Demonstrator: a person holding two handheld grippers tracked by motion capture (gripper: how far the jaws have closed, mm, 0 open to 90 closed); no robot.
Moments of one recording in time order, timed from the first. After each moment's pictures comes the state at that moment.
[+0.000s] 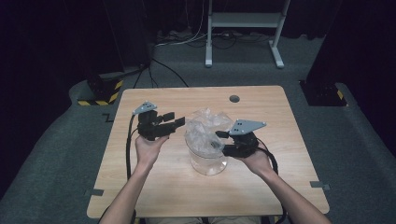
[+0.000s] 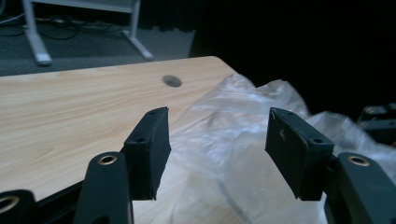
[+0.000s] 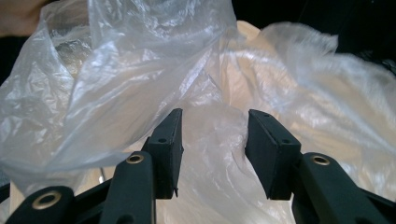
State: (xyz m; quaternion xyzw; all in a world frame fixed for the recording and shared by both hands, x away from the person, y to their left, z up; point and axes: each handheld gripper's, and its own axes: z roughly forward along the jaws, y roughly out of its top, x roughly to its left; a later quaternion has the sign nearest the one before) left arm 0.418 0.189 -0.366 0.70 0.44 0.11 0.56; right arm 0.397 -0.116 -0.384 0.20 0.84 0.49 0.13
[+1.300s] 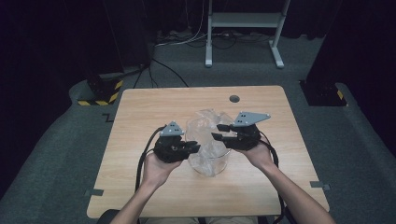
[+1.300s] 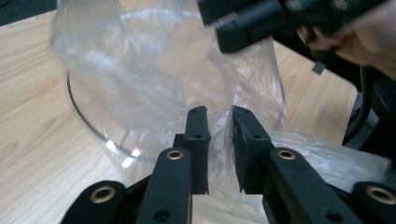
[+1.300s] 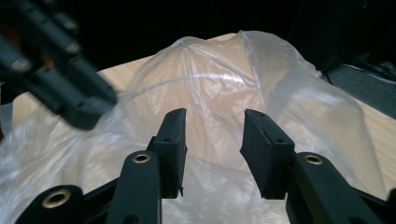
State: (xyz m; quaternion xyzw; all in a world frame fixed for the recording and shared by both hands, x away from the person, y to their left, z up) left arm 0.353 0.139 -0.366 0.82 0.34 0.08 0.45; right arm 0.413 -0.120 -0.371 0.21 0.83 0.51 0.13
